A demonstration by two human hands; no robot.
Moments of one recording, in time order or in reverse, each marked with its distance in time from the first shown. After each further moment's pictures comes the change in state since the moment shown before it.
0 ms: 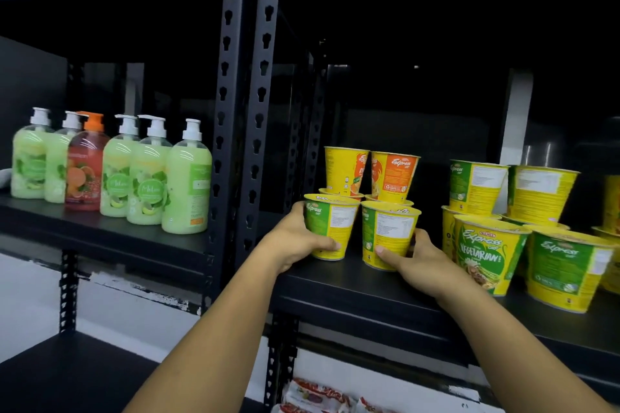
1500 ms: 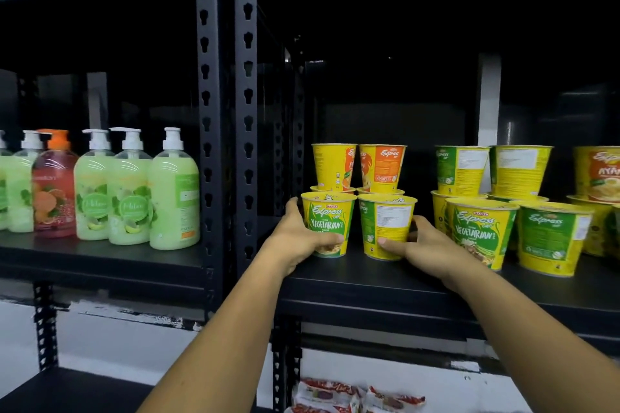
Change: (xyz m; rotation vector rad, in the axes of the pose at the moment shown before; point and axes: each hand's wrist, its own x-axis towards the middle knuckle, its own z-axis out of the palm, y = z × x) left_hand 0.001 0.002 -0.002 -0.015 -0.034 -0.003; right_hand -0.011 -0.010 -0.003 0.137 0.009 -0.024
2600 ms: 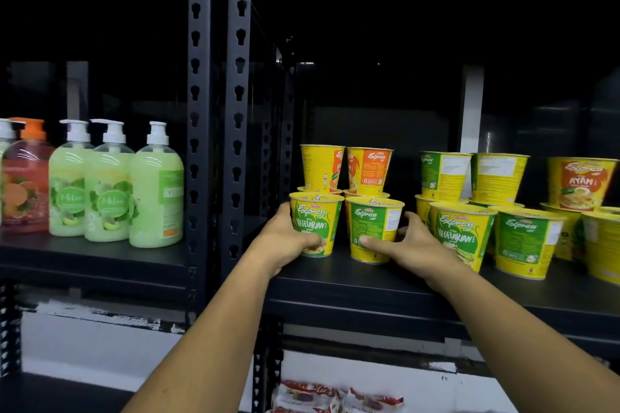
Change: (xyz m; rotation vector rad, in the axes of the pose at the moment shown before) left_hand 0.006 -0.009 0.001 0.065 0.003 0.017; right_hand -0.004 -0.004 -0.001 0.009 0.073 0.029
